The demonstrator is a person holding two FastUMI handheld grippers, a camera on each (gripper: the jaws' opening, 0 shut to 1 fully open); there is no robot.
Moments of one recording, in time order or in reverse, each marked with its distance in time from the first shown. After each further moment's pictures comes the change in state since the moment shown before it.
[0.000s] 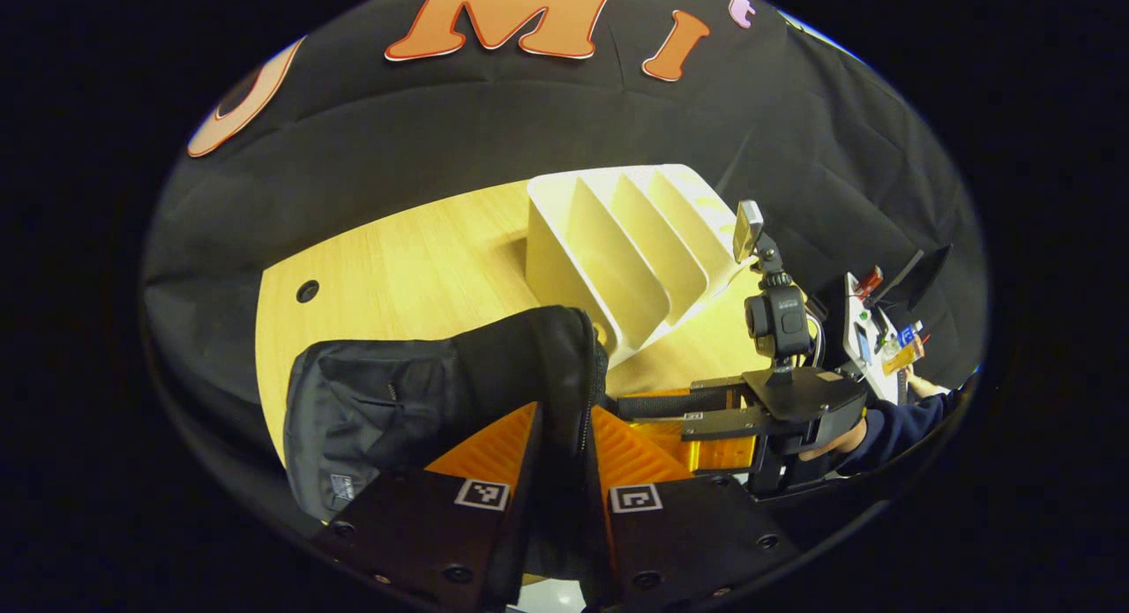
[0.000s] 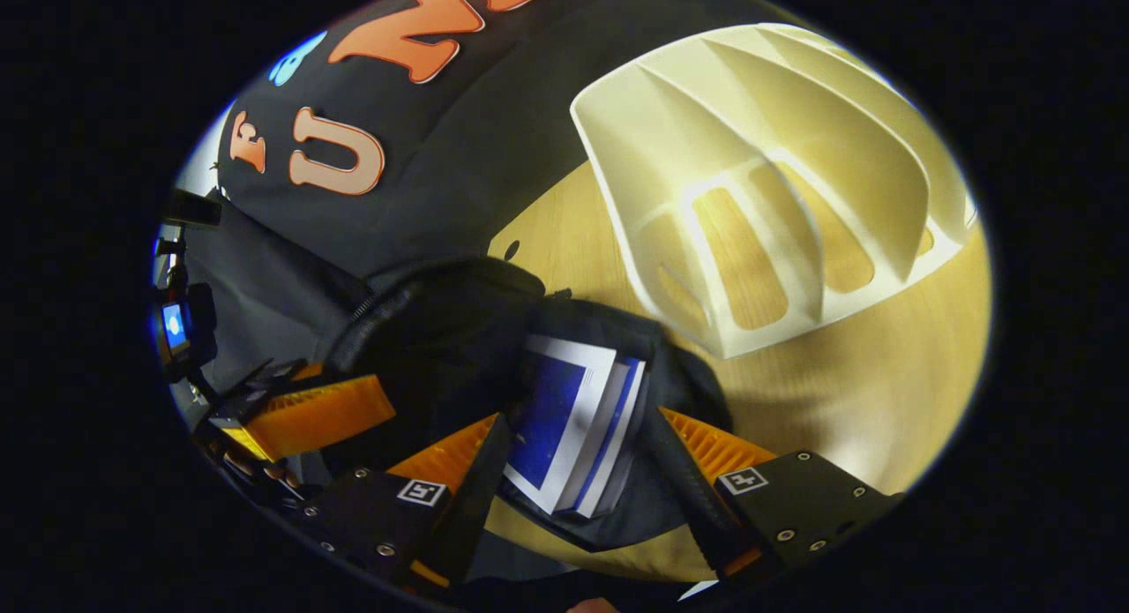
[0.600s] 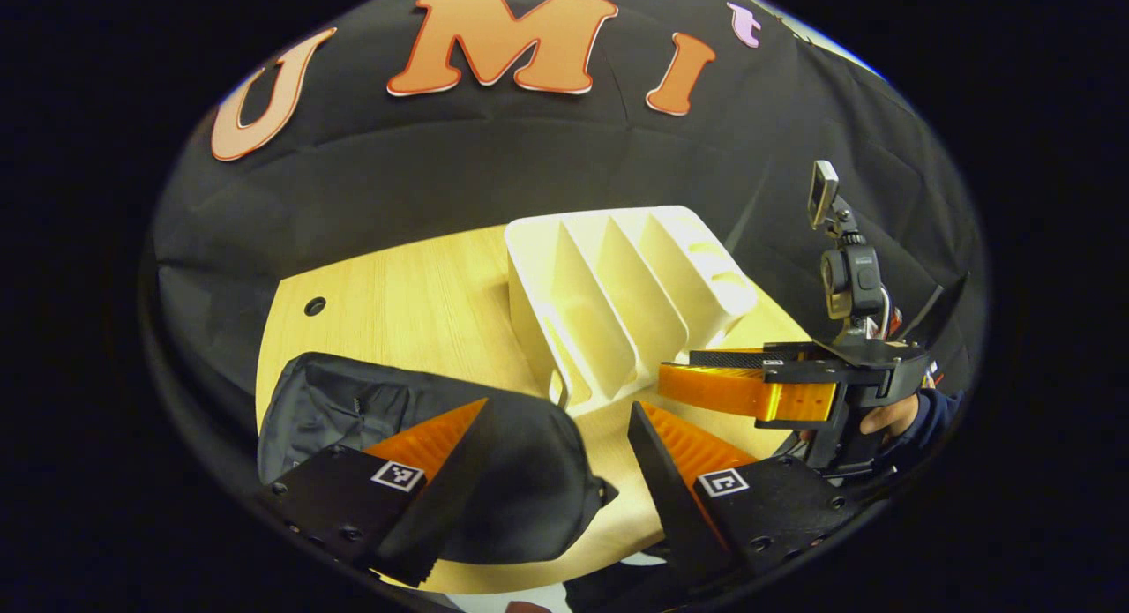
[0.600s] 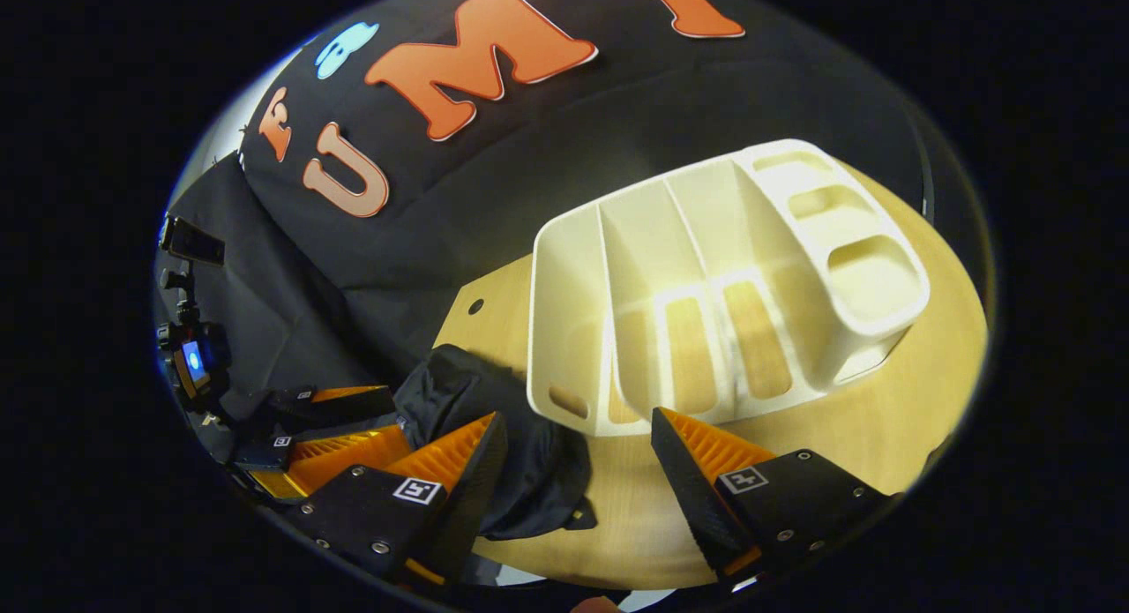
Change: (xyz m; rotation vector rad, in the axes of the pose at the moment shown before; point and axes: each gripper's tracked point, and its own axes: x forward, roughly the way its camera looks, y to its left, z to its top) left arm 0.014 -0.065 0.050 -0.081 -0.206 0.130; right arm -0.116 -0.059 0.101 -0.224 -0.183 -0.158
